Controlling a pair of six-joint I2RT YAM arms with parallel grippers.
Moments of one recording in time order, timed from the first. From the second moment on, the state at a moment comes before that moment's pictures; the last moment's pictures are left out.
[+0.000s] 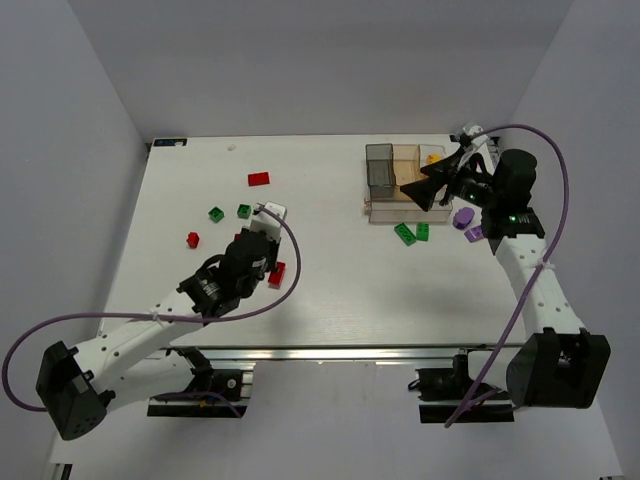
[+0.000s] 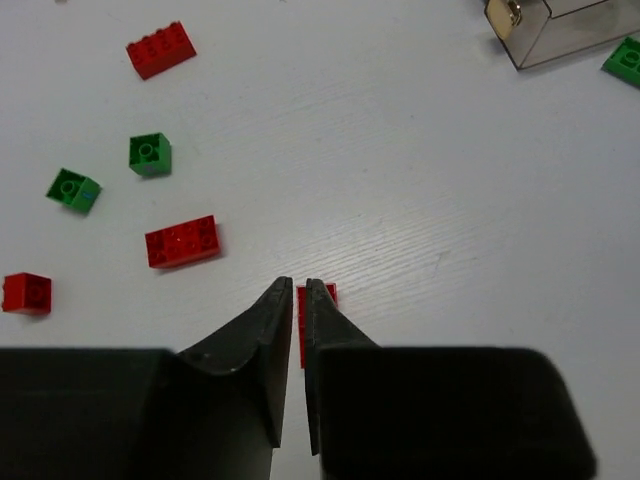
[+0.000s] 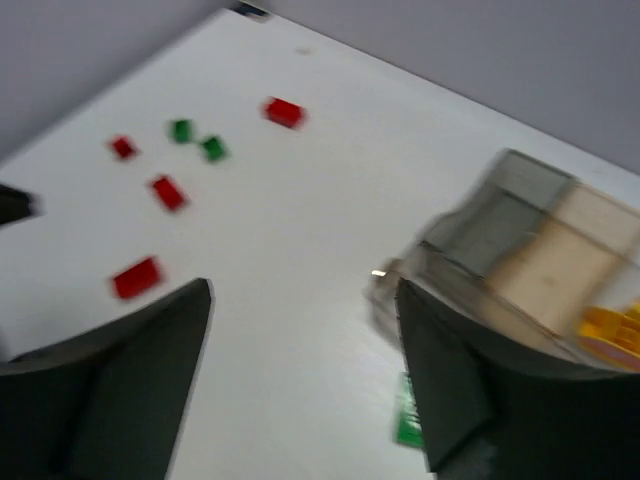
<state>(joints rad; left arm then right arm) -0.83 0.96 0.72 -0.16 -0.52 -0.09 0.01 1.28 1.10 -0.05 -0.79 0.01</state>
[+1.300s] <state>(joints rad) -0.55 1.54 0.99 -0.54 -0.08 -0.29 -0.08 1.07 0.82 -0.03 -1.02 0.04</state>
